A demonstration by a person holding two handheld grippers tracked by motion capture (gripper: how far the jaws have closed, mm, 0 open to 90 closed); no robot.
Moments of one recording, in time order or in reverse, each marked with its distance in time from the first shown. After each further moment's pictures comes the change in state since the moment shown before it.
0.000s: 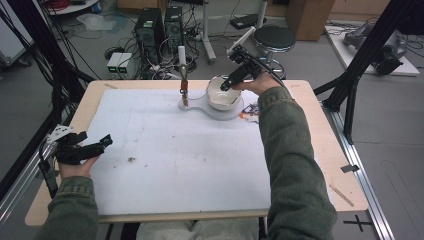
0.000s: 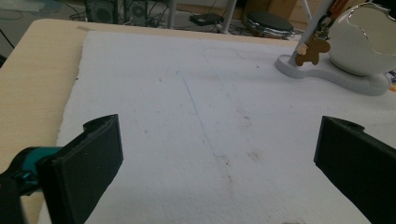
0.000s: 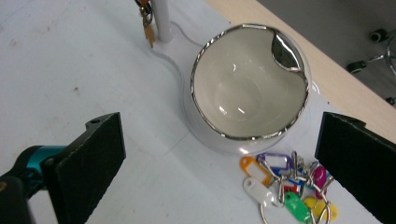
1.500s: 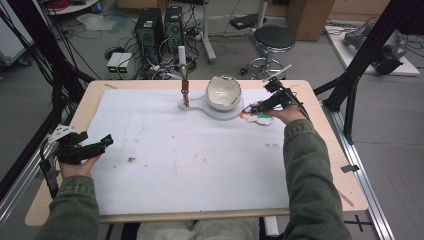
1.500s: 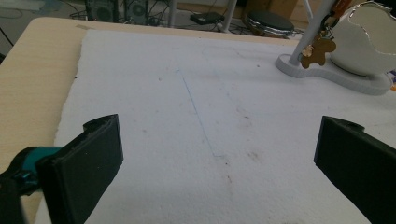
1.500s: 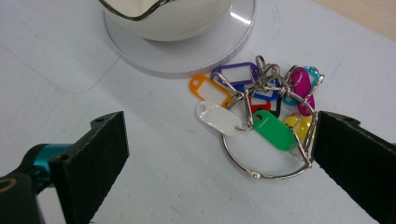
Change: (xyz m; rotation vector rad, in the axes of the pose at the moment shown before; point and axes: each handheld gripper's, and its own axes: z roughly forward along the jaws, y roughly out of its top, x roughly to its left) left arm -0.001 0.000 0.002 0.005 0.003 -0.002; right arm -0.066 -0.121 0.045 -0.041 -0.015 0.146
